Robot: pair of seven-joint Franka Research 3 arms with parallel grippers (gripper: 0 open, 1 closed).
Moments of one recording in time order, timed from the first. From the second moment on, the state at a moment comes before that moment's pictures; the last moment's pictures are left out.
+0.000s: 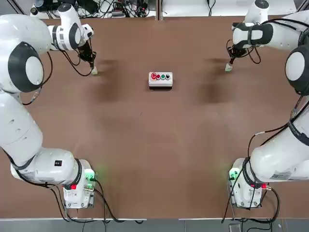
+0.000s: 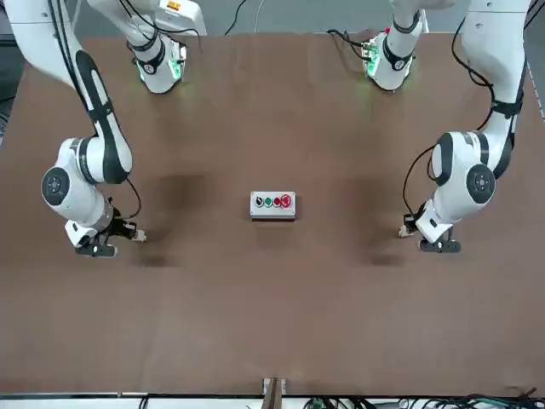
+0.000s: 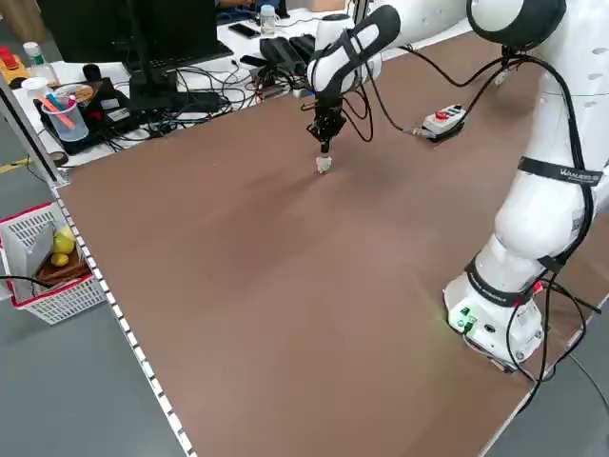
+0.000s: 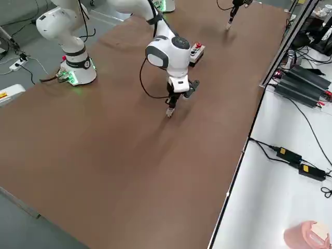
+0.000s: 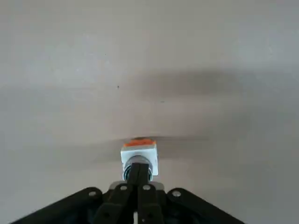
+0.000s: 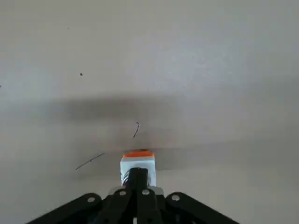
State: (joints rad) left arm -0.04 0.37 -0.01 -2.04 -0.01 2.38 0.02; right arm -0.04 0.38 0.03 -2.04 -0.03 2.42 0.07
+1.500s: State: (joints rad) left arm -0.04 0.26 -0.01 -1.88 -0.01 2.08 0.01; right arm -0.04 0.37 0.03 -1.99 -0.03 2.30 0.09
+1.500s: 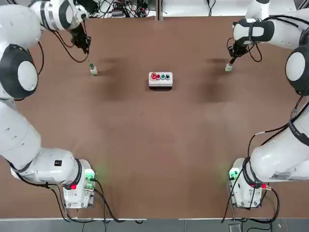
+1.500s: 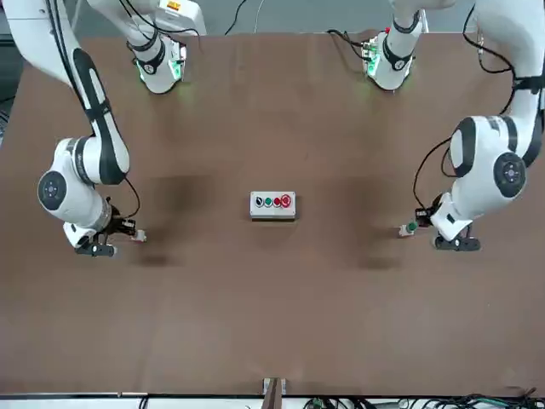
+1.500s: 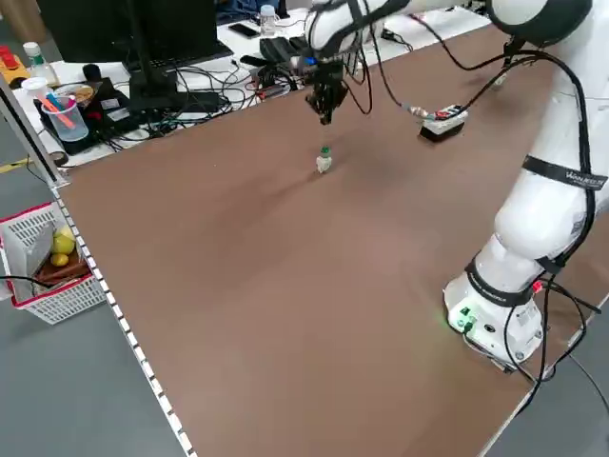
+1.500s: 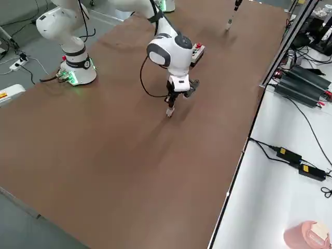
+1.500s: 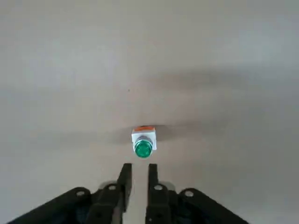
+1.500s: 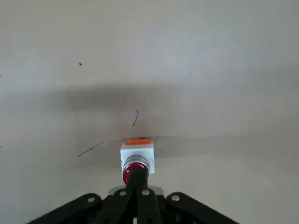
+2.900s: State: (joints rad) left arm -0.04 0.11 -0.01 -1.41 -0.01 1.57 0.01; right arm -0.04 0.01 0.04 -1.90 -0.06 1.84 0.07
